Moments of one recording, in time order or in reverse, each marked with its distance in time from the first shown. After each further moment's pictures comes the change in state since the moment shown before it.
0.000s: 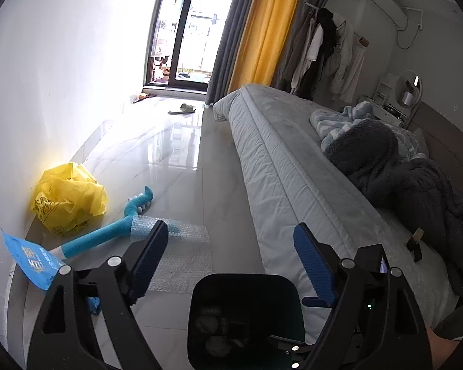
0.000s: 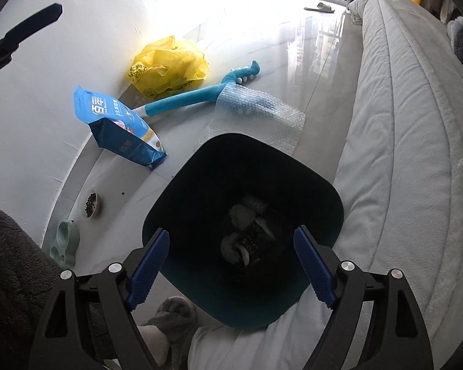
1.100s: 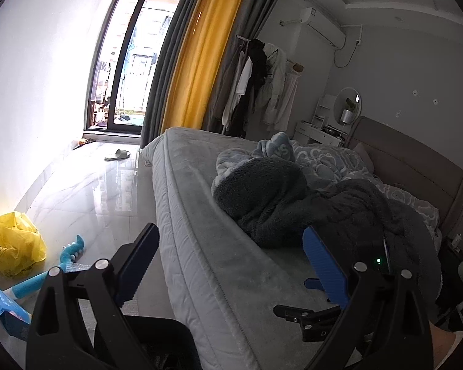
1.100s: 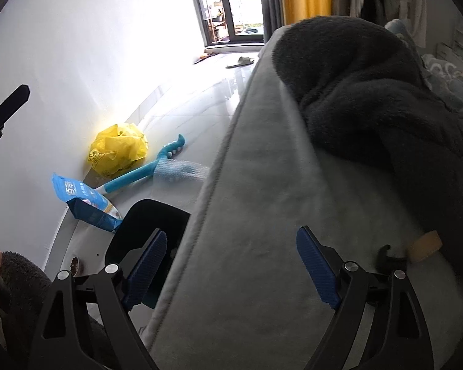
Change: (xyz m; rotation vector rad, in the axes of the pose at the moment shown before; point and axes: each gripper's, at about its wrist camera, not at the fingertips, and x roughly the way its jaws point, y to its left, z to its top) left arm -0.020 -0.169 0.026 0.084 -0.179 -0.248; right arm -0.180 -0.152 -0.064 0.237 -0.305 -0.159
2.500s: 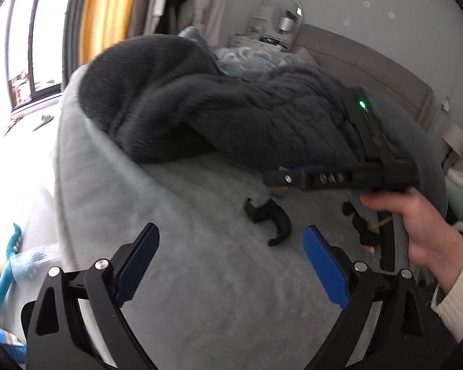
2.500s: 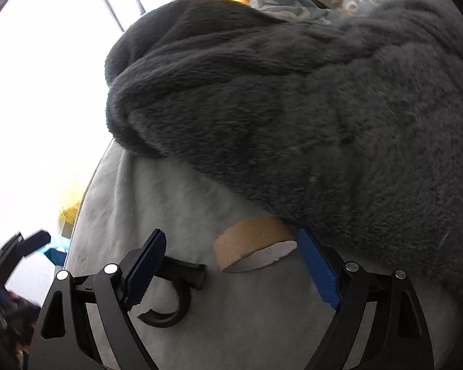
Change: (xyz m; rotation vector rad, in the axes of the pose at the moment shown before) left arm 0.146 -0.133 -0.107 0.211 0.385 -0.244; right arm 0.001 -0.211 -0.035 0.315 -0.055 -0.044
